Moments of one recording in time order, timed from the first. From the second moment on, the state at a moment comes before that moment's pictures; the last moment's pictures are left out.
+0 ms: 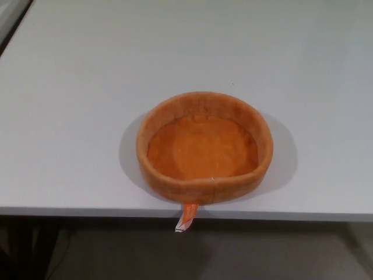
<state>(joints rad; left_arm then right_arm) 0.47 0.32 0.09 0.33 -0.07 -0.35 -0.19 0.53 -0.42 -0.16 0.28 0.07 -0.23 0.29</state>
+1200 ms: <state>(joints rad) 0.48 0.30 0.26 0.12 -0.23 -0.56 -0.33 0.57 -0.45 -0.22 0.20 0.20 -0.37 0.49</state>
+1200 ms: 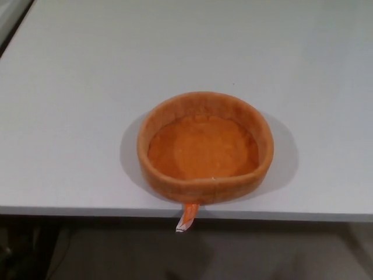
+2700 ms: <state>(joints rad) -0.73 0.53 -0.03 -0.07 0.11 -0.19 -0.17 0.54 -0.45 -0.23 0.20 0.19 -0.38 0.49</state>
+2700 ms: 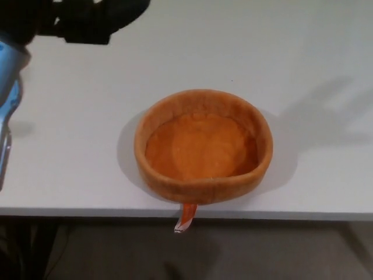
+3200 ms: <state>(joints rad) -0.78 0.50 -0.24 0.14 0.21 -0.18 -0.24 0.53 -0.44 -0.22 0.19 0.19 -0.36 0.49</state>
